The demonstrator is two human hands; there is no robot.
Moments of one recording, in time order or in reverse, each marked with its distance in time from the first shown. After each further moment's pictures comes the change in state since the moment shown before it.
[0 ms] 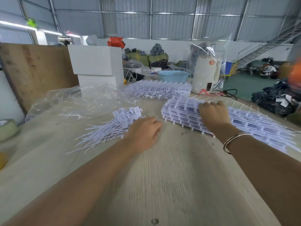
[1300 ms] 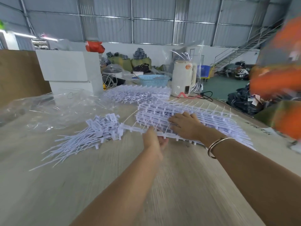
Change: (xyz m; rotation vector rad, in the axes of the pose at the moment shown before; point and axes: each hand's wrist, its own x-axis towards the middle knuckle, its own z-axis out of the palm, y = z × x) left_hand 0.069 0.106 0.038 -1.989 0.358 -1.282; right_hand -0.010 0.013 0.021 0.446 -0.246 -0.227
